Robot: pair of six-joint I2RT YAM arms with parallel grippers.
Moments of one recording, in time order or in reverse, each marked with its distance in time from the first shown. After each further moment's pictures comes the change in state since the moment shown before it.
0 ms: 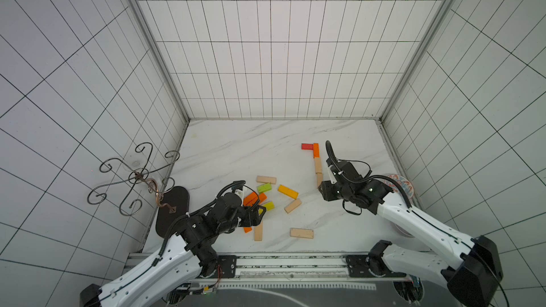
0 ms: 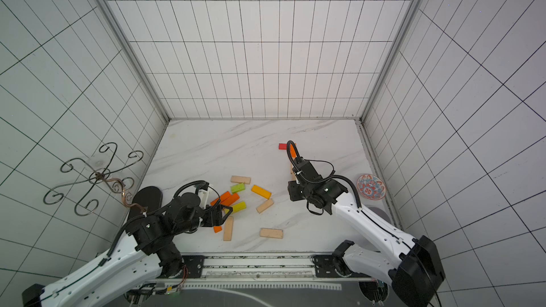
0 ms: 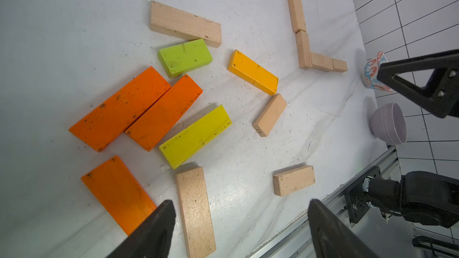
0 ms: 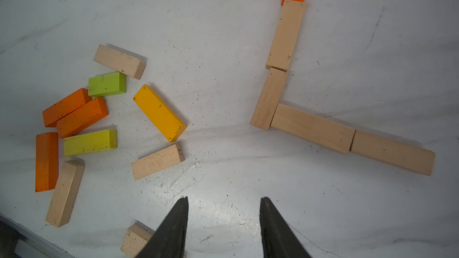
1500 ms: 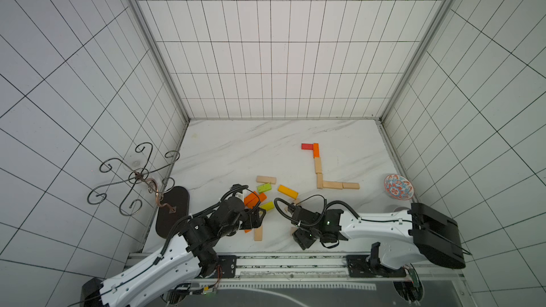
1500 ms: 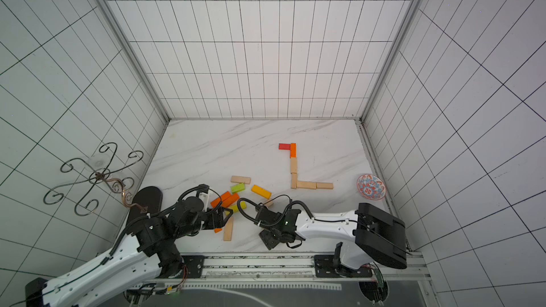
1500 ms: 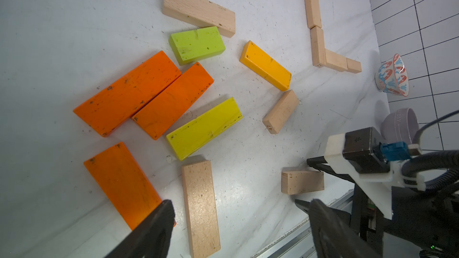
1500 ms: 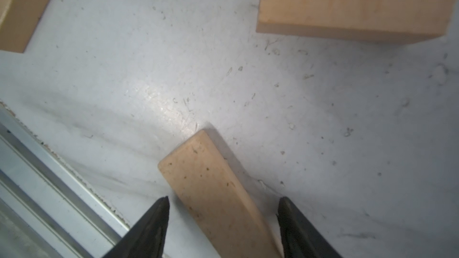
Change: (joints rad) left arm -0.058 -0.008 -0.032 0.002 -0.060 -0.073; right arm 0.522 0.350 -0.127 0.181 -0.023 0.105
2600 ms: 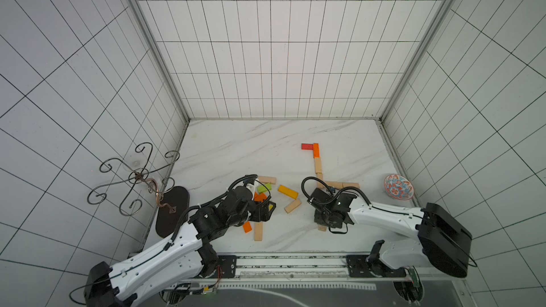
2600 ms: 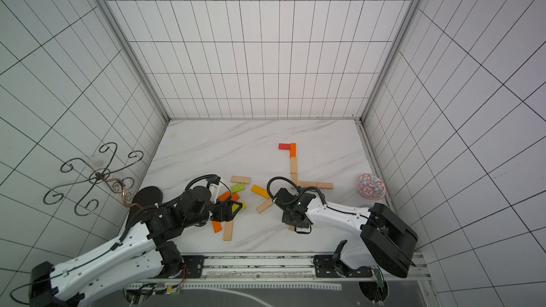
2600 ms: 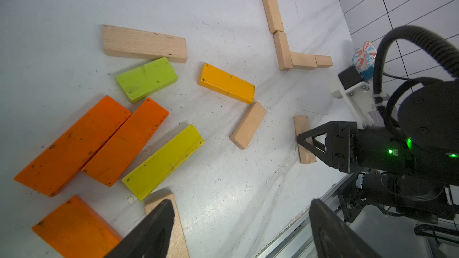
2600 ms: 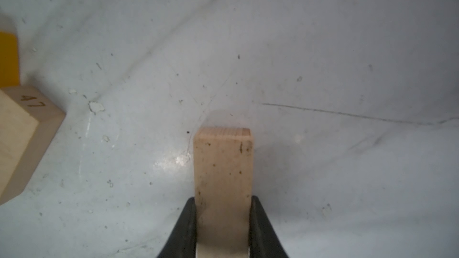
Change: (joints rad) left arm -0.001 0.200 0.120 0.127 0.079 0.149; right arm -0.314 -0.043 0.007 -0.223 0.097 0.626
